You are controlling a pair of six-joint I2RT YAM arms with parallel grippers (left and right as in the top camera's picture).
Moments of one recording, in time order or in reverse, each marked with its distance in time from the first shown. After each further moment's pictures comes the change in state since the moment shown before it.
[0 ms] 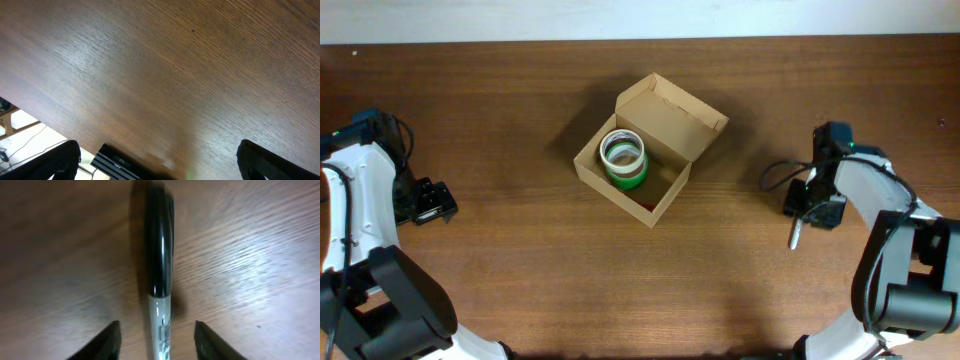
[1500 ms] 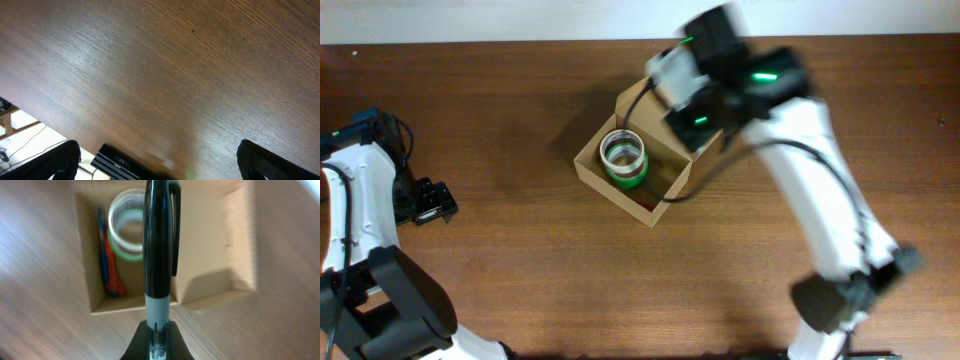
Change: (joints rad) left arm 0.000 0.000 0.000 0.000 0.000 0.000; right arm 0.655 0.100 1.073 -0.541 -0.097 -0.568
